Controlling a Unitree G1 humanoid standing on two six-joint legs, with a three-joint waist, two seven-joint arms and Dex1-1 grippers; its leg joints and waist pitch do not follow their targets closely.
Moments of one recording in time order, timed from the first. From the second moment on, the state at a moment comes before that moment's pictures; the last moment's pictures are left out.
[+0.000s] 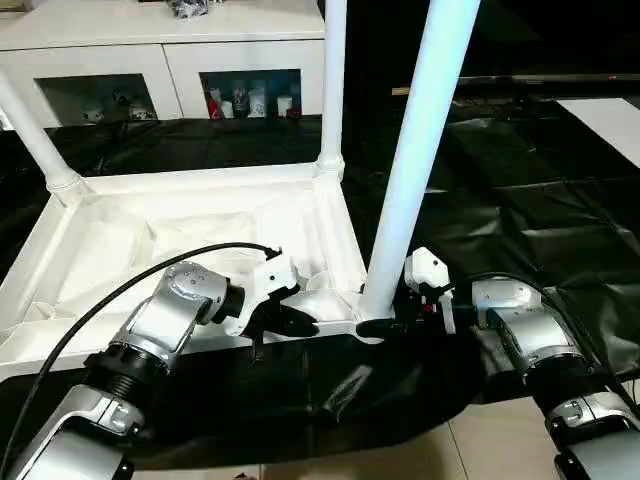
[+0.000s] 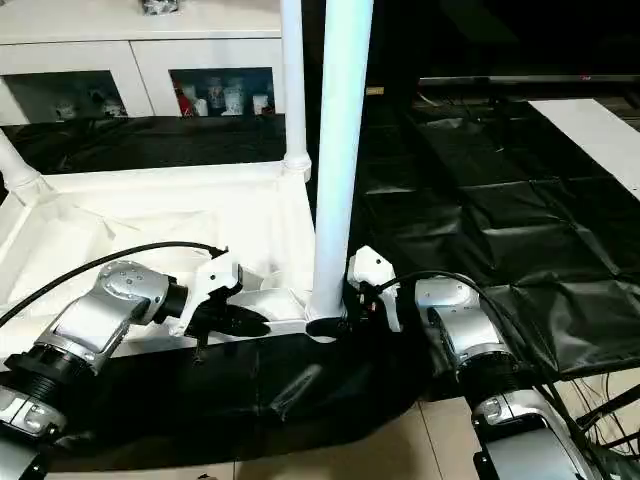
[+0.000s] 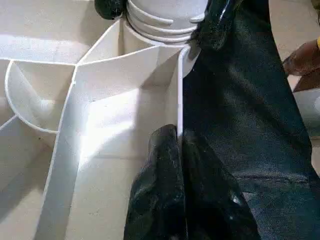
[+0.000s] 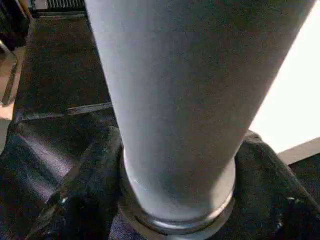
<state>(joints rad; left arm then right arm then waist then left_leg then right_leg) -0.54 0.42 -0.35 0.44 -0.02 0.29 -1.27 -0.55 -0.36 0.20 0.73 0.10 -0.11 1.27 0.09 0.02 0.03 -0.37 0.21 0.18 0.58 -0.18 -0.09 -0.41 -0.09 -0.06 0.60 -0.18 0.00</state>
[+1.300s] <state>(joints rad) -0.72 0.12 -0.25 0.83 0.08 0.23 -0.72 -0.72 0.01 -0.06 1.08 0.08 -0.09 0.23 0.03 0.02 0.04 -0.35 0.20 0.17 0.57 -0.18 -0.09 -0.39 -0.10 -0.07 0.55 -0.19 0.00</state>
